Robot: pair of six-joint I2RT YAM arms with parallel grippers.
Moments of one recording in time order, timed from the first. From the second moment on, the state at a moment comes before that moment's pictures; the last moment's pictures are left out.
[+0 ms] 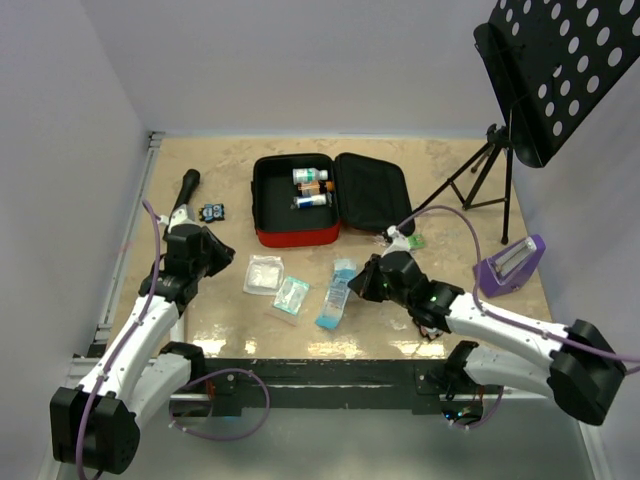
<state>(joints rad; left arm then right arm) -0.18 0.87 0.55 -0.33 -0.06 -0.75 0.85 1.07 0.49 -0.05 0.14 0.94</state>
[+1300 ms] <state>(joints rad) -0.18 1.00 0.58 -0.31 -0.07 -0.72 0.72 2.16 1.91 -0.22 0.13 0.49</state>
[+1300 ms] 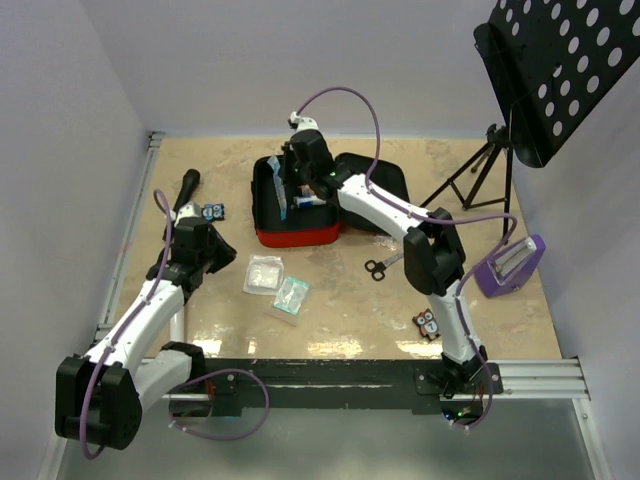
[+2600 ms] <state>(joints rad) -0.18 1.02 0.68 -0.31 -0.04 -0.70 0.91 1.64 1.28 -0.08 0.26 0.40</state>
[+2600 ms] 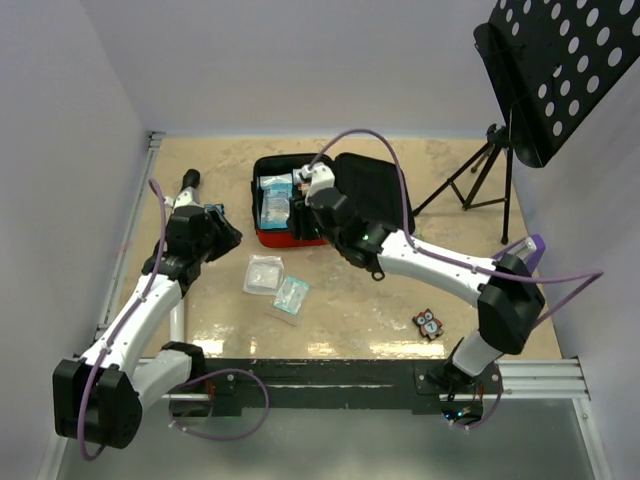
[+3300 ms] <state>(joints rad) -0.18 0.79 0.57 -0.51 -0.18 -0.81 1.18 1.99 1.32 -0.01 0.39 0.45</state>
